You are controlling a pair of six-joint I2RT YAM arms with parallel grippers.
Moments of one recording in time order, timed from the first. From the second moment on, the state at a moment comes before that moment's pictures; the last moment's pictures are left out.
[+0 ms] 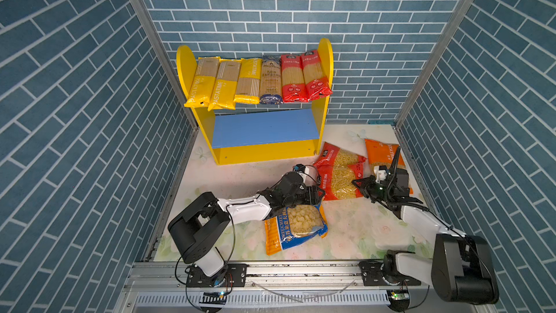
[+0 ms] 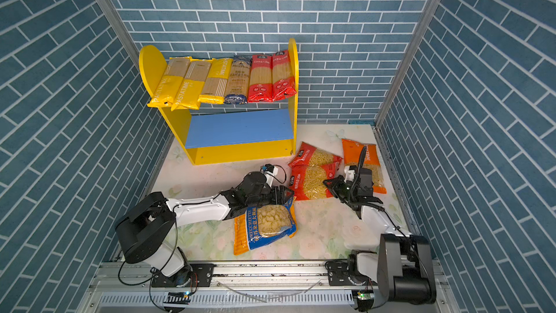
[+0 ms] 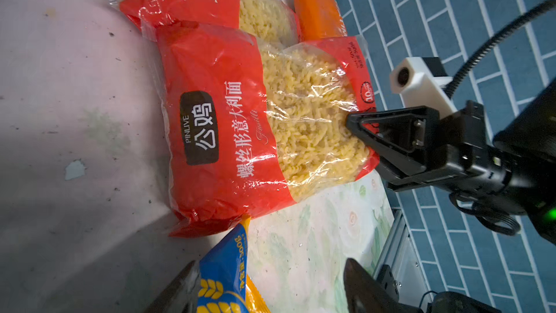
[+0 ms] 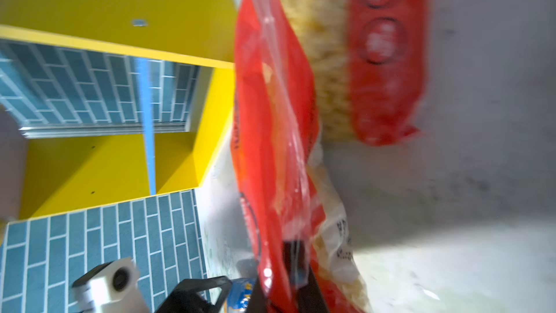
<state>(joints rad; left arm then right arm) -0.88 1.60 0.79 0.28 0.20 -0.83 0.06 1.16 0.48 0.04 -0.63 0.93</state>
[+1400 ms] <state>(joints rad) -0.79 1.18 0.27 0.89 -0.25 -1.31 1.05 1.51 0.74 0.78 0.47 1.38</state>
